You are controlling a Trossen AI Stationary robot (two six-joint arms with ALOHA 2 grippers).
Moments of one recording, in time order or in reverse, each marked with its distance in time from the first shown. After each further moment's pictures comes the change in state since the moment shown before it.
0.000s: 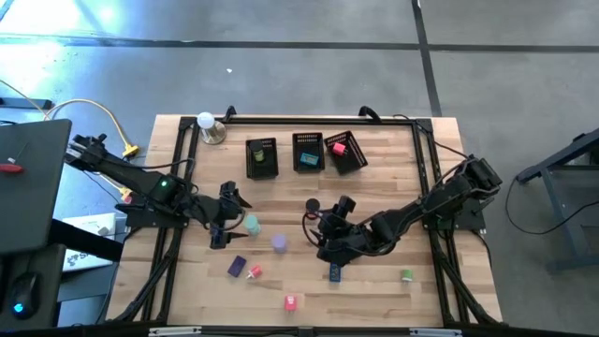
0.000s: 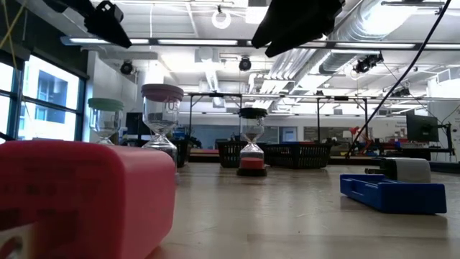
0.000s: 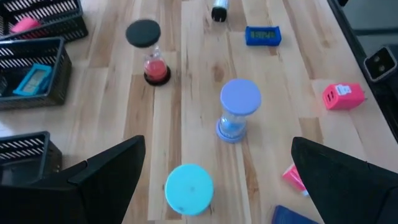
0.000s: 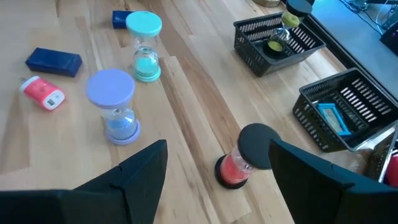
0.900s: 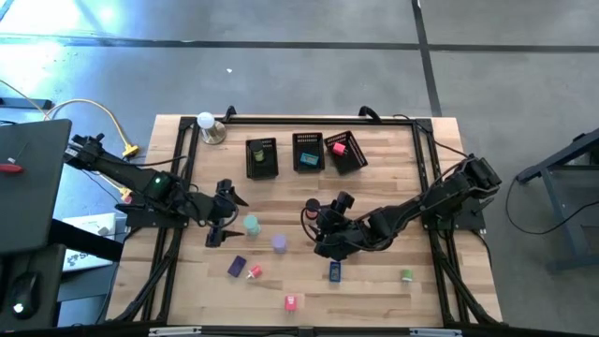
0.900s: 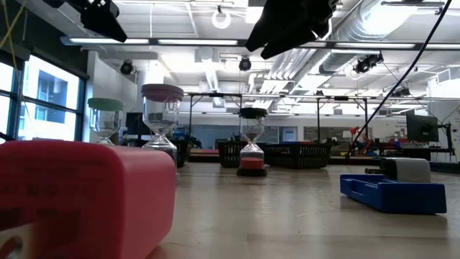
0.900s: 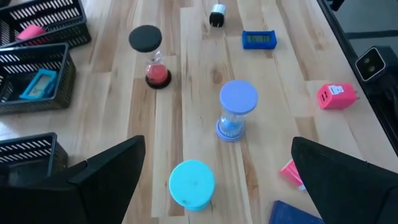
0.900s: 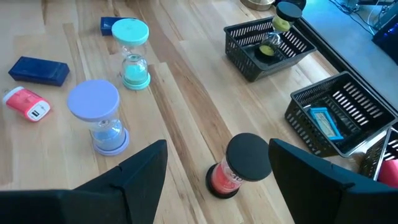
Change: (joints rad) left arm -0.001 -0.057 0.001 -0.032 0.003 0.013; right arm -0.037 0.000 0.000 0.020 0.005 -0.023
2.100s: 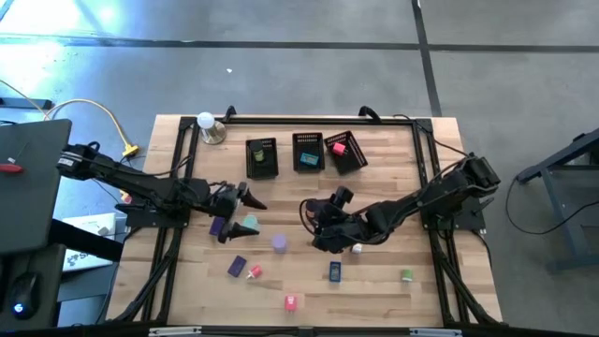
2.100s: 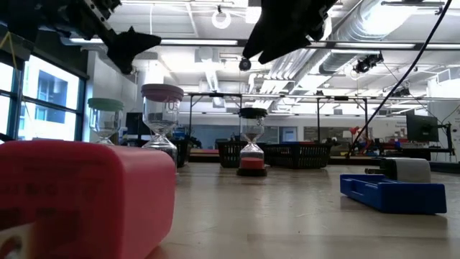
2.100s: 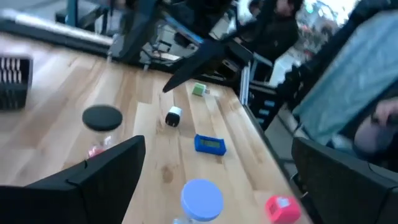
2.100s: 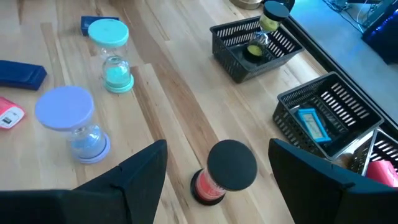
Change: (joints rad) left arm 0.202 -0.010 -0.457 1.023 0.309 -0.075; right arm -0.040 0.000 -0.001 0.000 -0.001 -0.024
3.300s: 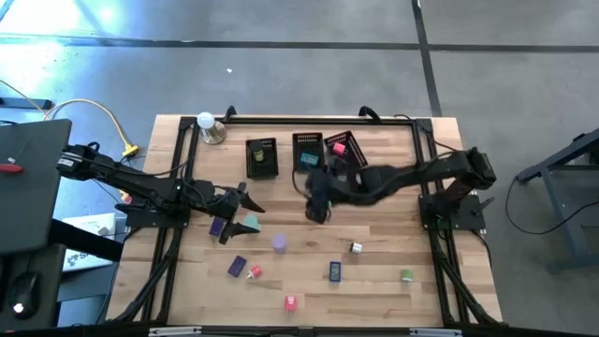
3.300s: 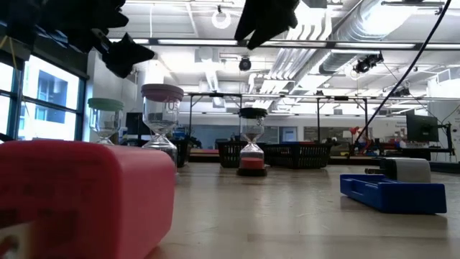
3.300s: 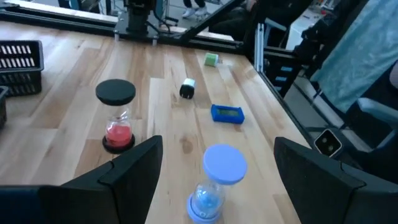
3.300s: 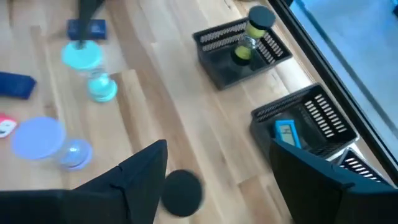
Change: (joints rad) left arm 0.010 0.004 0.000 -0.115 0.005 0.092; right arm -0.210 -0.002 0.270 -0.276 -0.243 -0.153
